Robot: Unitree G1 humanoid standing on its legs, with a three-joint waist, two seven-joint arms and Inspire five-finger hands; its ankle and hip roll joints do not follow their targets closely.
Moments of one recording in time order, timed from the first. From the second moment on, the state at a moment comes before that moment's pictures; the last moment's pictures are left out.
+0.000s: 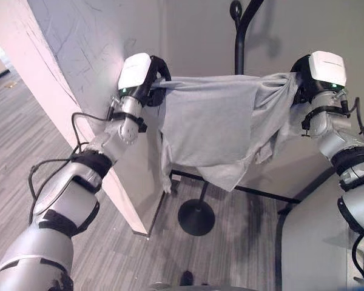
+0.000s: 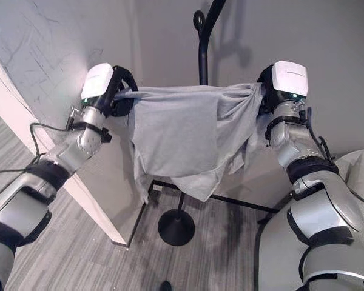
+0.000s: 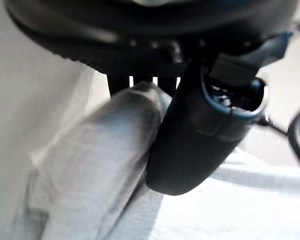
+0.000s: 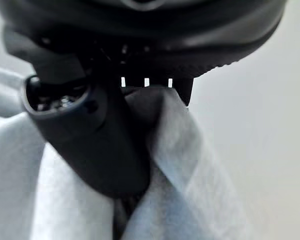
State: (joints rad) left arm -1.01 0.51 -0.64 0.85 0.15 -0.21 0.48; right arm -1.03 -0.74 0.63 1.04 -0.33 -0.03 -0.39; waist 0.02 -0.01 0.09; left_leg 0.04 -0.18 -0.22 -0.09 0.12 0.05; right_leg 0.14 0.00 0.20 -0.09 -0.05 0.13
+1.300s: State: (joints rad) left arm 0.00 0.27 -0.10 0.11 -0.44 -0.18 0.29; right arm 0.02 -0.46 0.04 0.16 -0.12 -0.08 -0.27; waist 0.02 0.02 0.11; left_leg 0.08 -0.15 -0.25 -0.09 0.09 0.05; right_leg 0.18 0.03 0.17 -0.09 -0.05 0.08
